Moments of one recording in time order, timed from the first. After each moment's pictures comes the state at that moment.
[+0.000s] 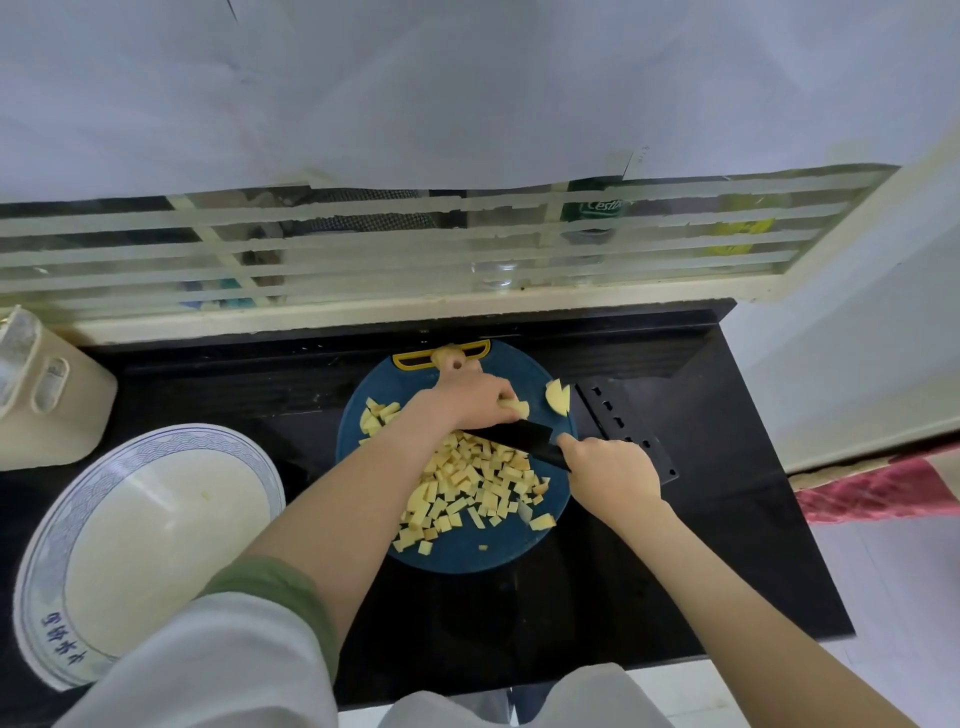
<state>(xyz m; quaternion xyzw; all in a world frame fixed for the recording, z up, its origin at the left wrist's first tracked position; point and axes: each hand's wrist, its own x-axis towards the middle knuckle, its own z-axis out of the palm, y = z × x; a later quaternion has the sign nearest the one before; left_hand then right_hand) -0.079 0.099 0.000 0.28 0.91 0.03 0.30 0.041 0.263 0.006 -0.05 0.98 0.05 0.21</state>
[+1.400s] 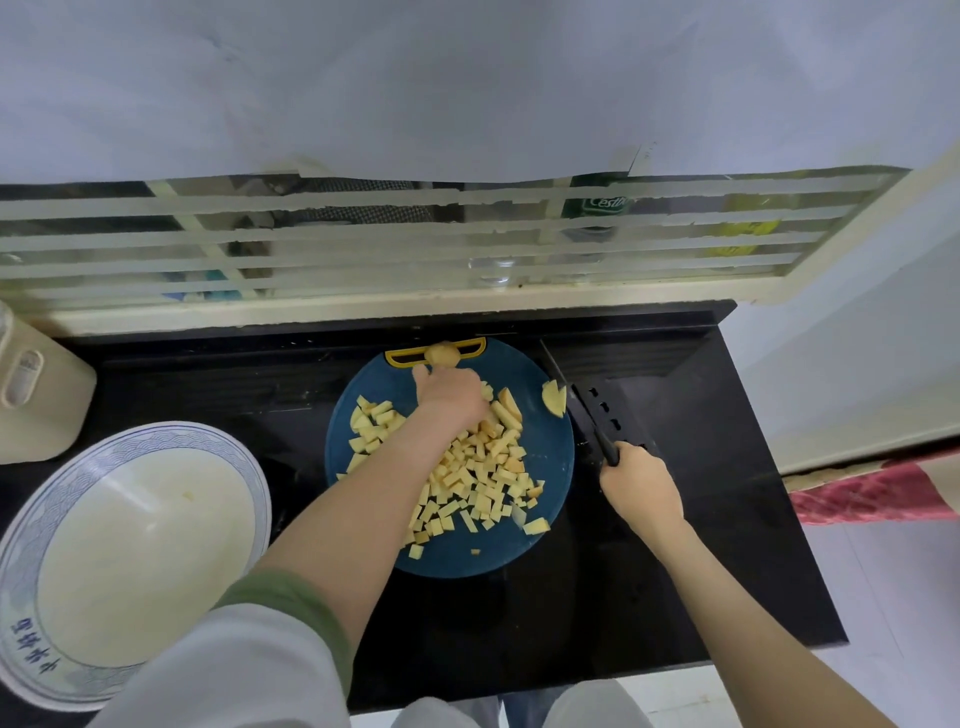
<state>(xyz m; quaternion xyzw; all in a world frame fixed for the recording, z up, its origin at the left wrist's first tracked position) -0.085 0.104 -0.028 0.09 0.96 -0.01 0.27 0.049 0.298 -0.023 0.27 0.91 -0.25 0.19</state>
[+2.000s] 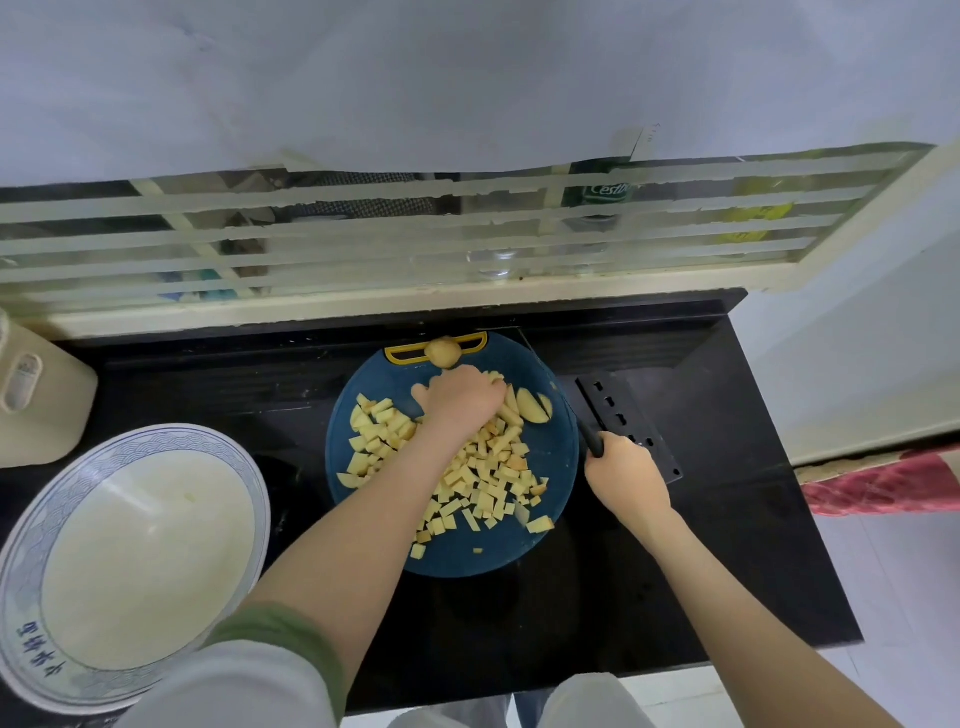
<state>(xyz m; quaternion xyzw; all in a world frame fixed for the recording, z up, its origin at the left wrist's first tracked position) -0.077 0.118 -0.031 -0.06 0.95 0.15 0.26 0.040 0.282 -0.021 0.24 0.90 -0.30 0.20</state>
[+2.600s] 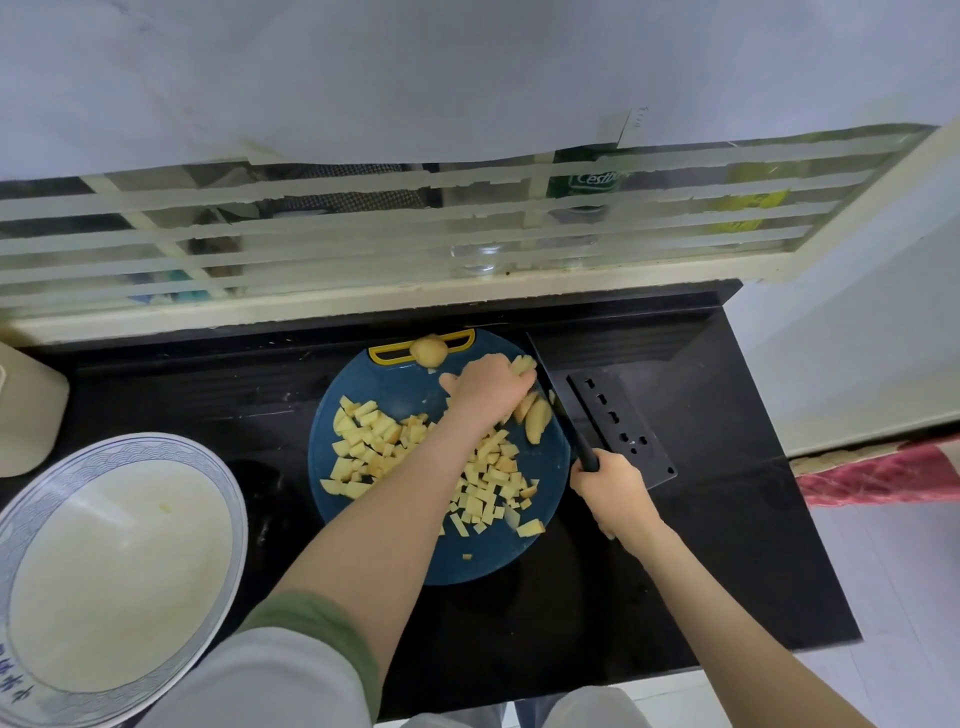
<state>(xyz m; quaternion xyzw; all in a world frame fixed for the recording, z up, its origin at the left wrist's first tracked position) -0.082 0.156 -0.032 0.01 0.94 0.22 0.25 0.052 0.284 -0.031 0.31 0.80 -0.45 0.24</state>
